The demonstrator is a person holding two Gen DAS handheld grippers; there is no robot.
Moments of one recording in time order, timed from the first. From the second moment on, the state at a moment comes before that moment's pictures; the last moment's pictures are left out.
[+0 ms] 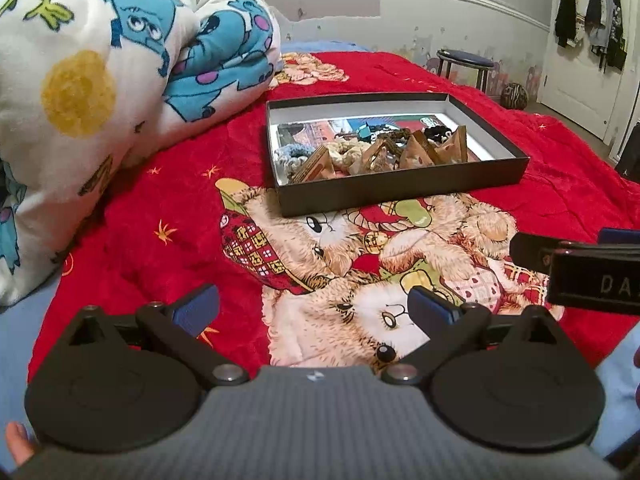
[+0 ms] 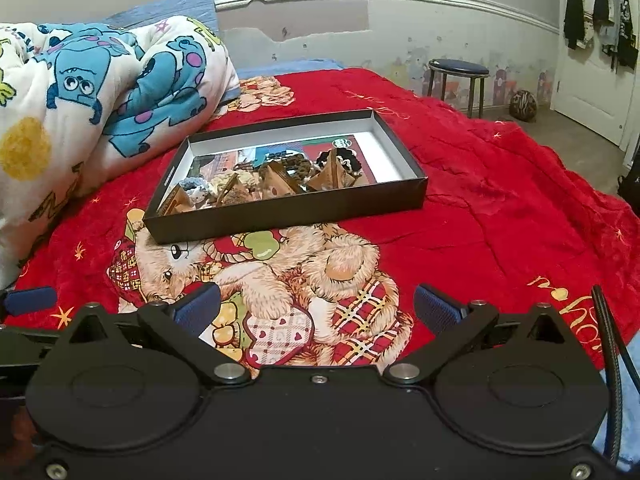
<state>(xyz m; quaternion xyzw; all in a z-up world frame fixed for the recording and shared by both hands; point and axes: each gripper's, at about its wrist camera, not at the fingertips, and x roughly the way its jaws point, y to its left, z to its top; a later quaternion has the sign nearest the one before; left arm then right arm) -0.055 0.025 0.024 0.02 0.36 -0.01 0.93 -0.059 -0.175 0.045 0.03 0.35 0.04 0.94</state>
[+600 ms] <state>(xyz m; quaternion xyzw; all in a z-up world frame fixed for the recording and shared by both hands) -0.053 0.027 0.023 0.01 0.37 -0.01 0.93 -0.060 -0.173 0.045 0.03 0.35 0.04 0.94</state>
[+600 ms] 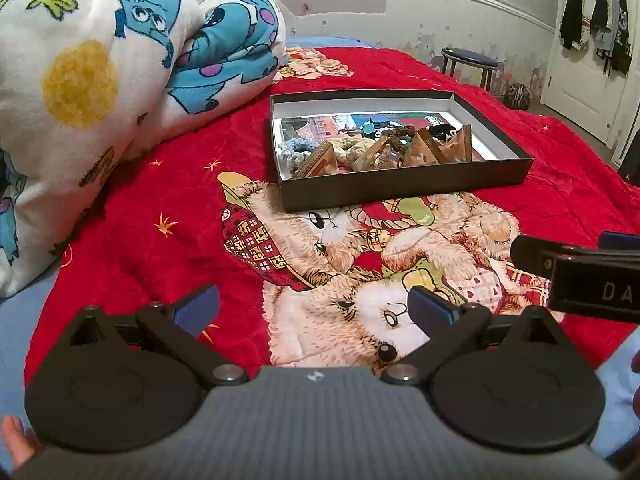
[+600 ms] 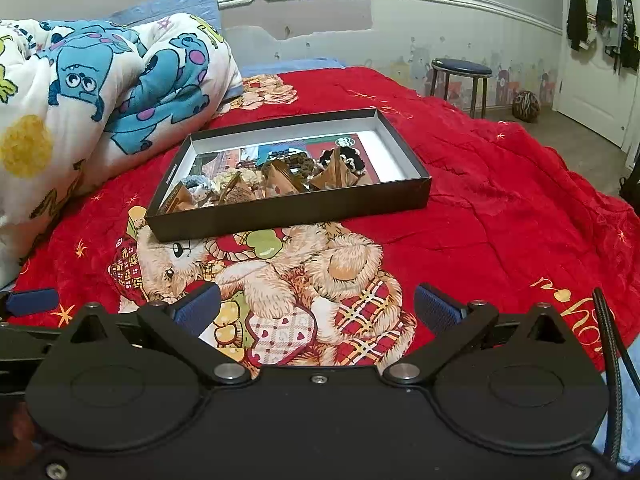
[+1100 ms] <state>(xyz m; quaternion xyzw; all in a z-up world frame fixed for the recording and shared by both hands) -0.052 0.028 0.020 0.01 0.38 0.00 0.93 -0.059 -0.174 0.043 0.03 0.35 0.04 0.94</state>
